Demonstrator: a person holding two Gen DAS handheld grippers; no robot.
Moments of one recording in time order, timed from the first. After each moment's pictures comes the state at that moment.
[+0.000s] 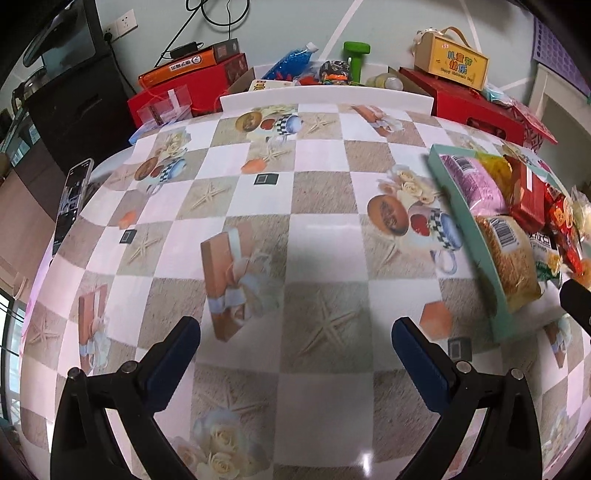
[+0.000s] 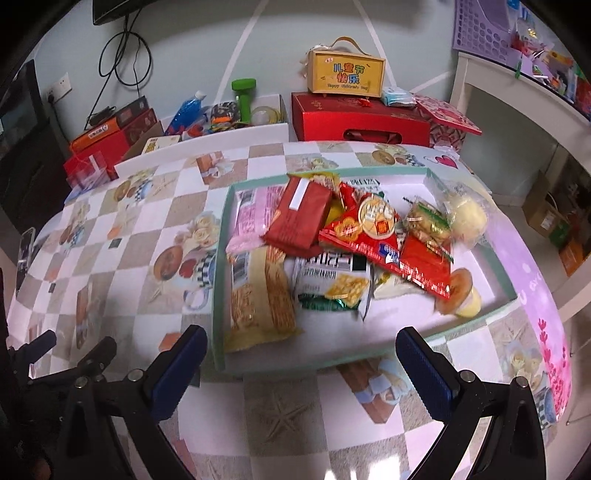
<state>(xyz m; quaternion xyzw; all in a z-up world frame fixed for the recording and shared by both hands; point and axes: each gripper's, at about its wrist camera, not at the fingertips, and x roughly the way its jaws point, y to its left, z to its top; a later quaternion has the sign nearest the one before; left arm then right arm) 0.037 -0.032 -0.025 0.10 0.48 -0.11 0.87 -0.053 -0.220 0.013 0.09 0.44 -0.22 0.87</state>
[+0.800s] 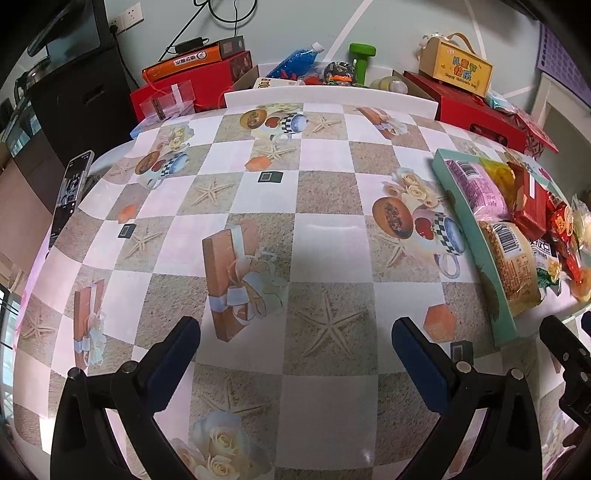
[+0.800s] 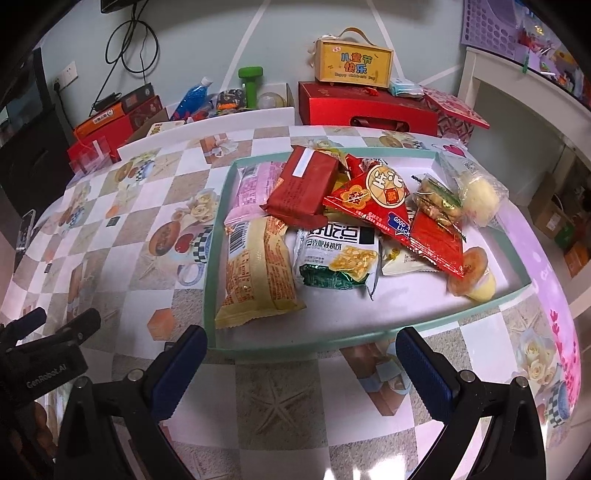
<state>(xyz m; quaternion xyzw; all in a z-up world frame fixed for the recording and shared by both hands) 0.041 -0.026 -0.028 0.08 0.48 -0.11 0.87 -0.057 -0.220 -0.010 0.09 0.45 -0.20 0.87</state>
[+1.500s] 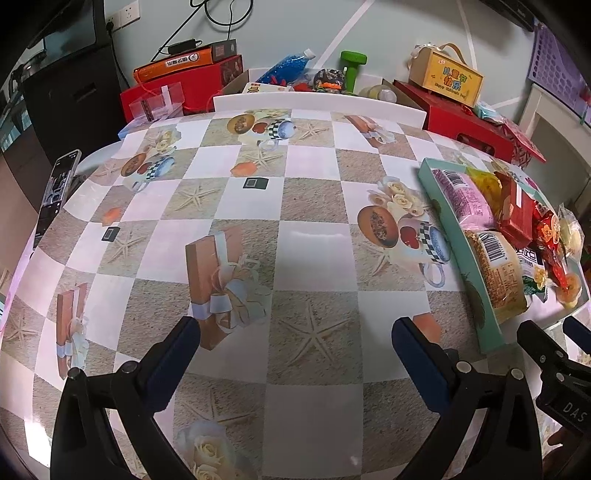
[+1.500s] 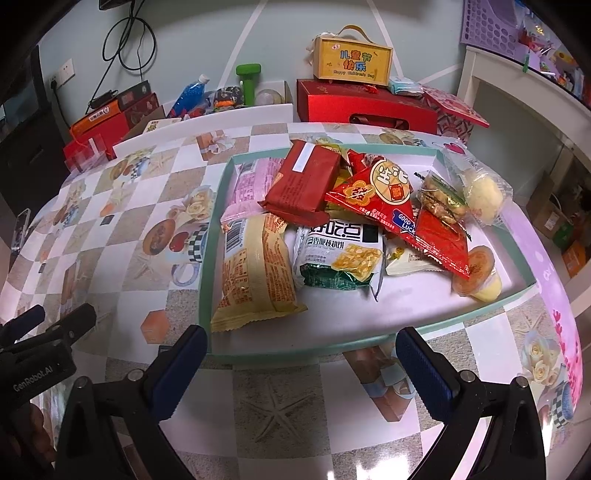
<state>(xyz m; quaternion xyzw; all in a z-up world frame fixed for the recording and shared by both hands) 0.042 -0.027 -0.030 0.06 0.47 -0.14 0.87 -0.051 -0.220 -0.017 0.09 0.45 -0.21 0.86</state>
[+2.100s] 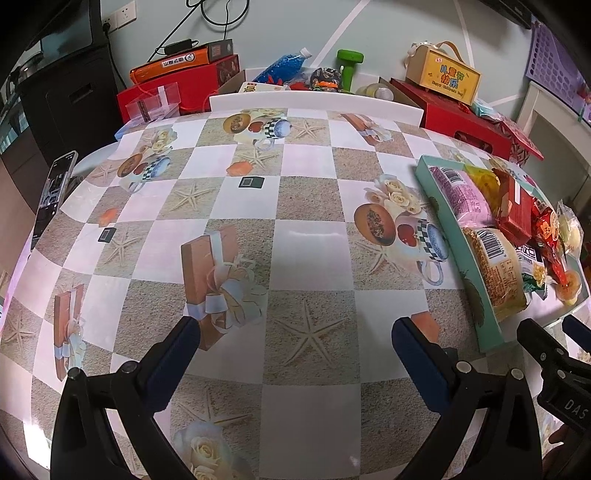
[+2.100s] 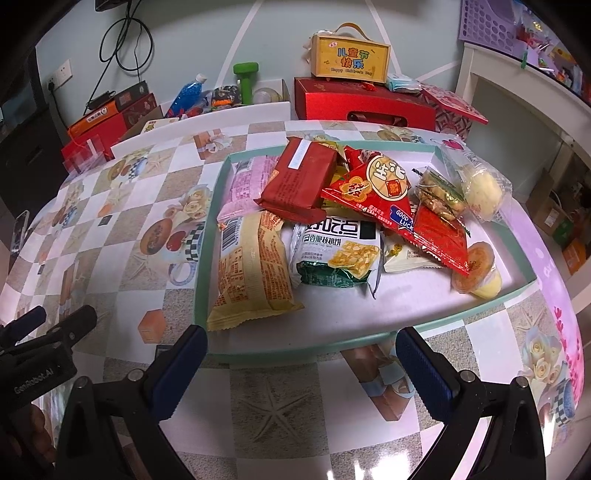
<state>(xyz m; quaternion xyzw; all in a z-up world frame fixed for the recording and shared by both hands) 0.042 -0.029 -0.032 0.06 0.47 -0.15 0.87 -0.052 -0.222 -0.018 0.09 0.45 -0.21 0.86</state>
